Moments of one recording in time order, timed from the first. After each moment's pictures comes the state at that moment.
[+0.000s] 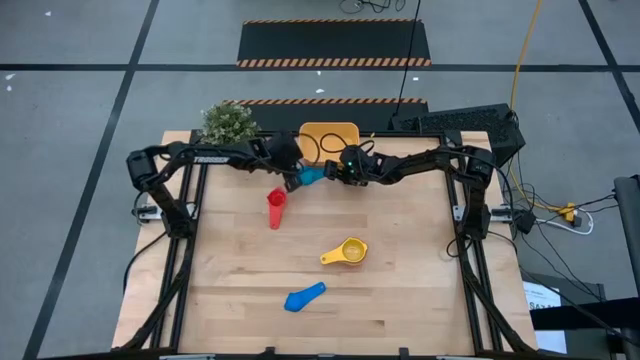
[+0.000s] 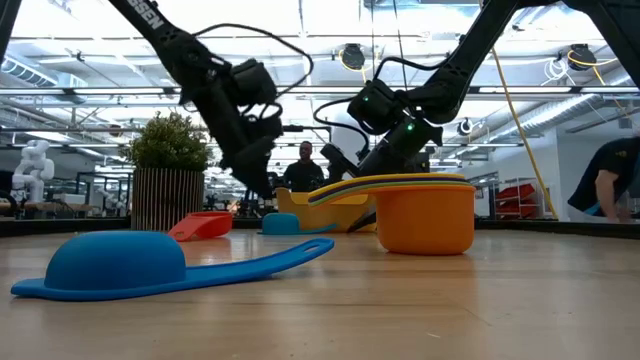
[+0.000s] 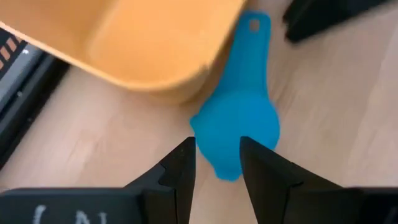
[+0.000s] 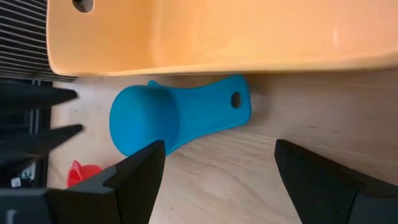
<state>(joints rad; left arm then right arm) 0.50 1.68 0.99 -0.24 -0.01 0.06 -0.41 1.91 0.97 0.18 0.00 1.19</state>
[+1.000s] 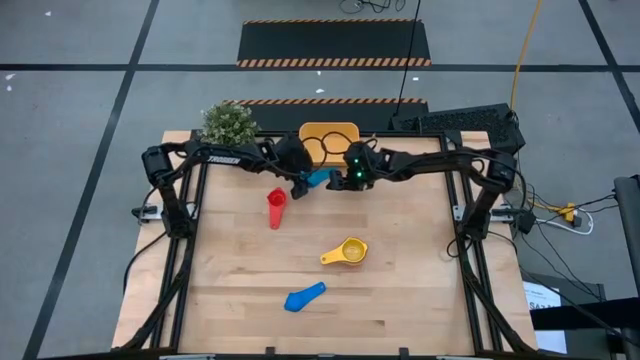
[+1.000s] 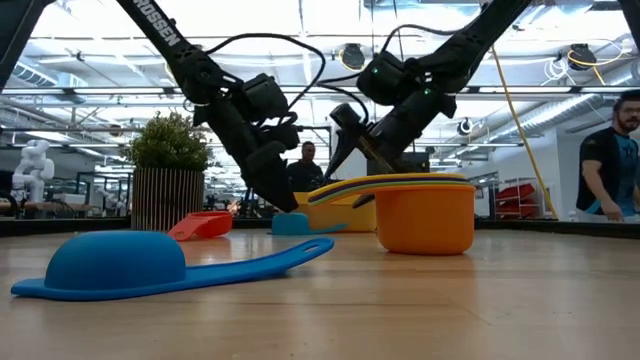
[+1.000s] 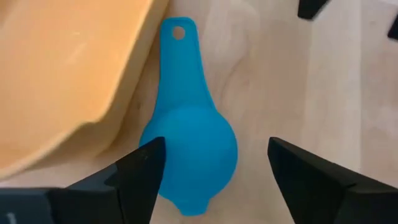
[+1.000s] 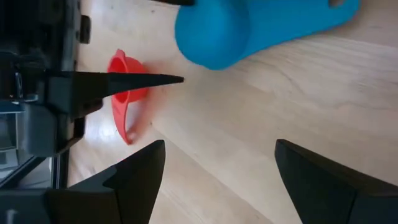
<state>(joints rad) 0.48 1.81 1.01 -0.14 0.24 0.17 -0.39 1.75 0.97 -0.04 -0.29 1.02</state>
